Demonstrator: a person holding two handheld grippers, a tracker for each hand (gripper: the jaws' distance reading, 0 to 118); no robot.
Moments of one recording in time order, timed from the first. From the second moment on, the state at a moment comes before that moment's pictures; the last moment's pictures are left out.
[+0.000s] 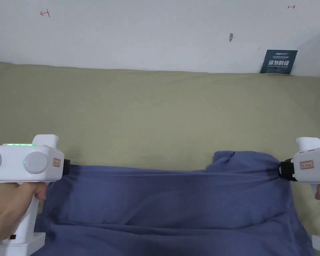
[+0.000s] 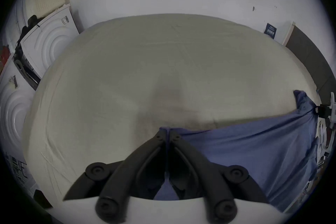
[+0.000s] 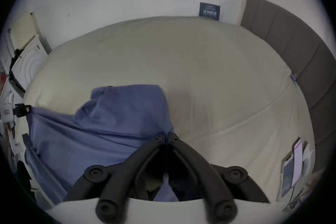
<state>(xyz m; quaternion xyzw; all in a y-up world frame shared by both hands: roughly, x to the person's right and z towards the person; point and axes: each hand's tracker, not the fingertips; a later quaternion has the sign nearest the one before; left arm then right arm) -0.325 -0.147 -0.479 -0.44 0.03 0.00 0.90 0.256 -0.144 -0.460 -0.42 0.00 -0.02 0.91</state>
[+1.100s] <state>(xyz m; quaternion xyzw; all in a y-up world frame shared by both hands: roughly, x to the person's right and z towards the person) -0.352 -0.184 -0.257 -0.41 0.00 0.02 0.91 0.254 -0.204 -0.220 -0.40 0.00 -0.05 0.92</state>
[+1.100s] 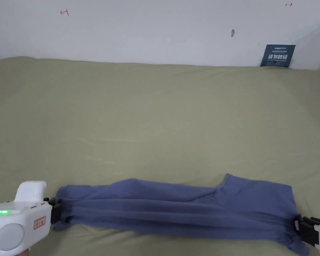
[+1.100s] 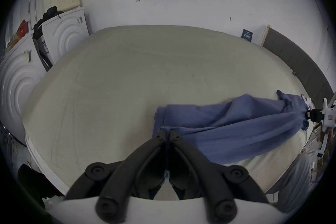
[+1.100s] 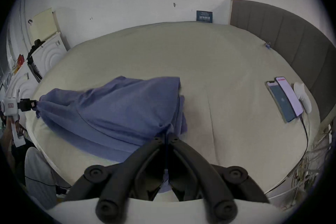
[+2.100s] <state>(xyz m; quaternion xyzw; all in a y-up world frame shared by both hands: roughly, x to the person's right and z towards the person) -0.411 -0.145 -0.268 -0.43 -0.06 0.19 0.88 0.051 -0.130 -0.193 -0.12 -0.03 0.05 0.99</state>
